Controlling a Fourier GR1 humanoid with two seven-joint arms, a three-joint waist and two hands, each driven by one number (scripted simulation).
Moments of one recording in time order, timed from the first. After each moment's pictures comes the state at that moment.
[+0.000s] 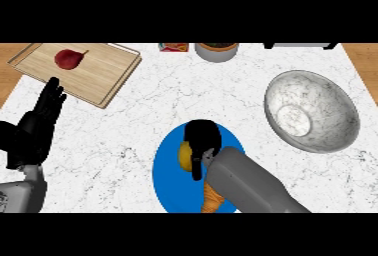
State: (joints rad) left arm -0.15 0.29 0.10 -1.54 0.01 0.08 0.13; right arm -0.72 -0.01 0.76 -0.94 0.53 0.09 0.73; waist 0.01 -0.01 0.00
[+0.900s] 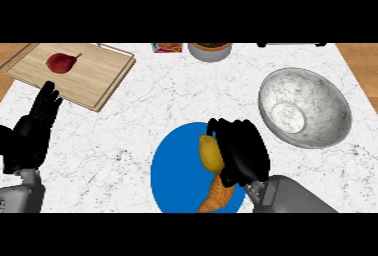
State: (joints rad) left arm -0.13 0.27 0.13 -1.55 -0.01 0.08 0.14; right arm -0.48 -0.30 0.75 -1.66 0.84 0.08 0.80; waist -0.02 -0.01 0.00
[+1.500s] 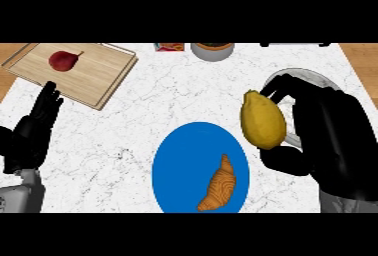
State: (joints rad) left arm -0.13 0.27 0.14 -1.54 -0.01 0.06 0.12; right arm -0.52 -0.39 0.41 -2.06 0.84 0.17 0.92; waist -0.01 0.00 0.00
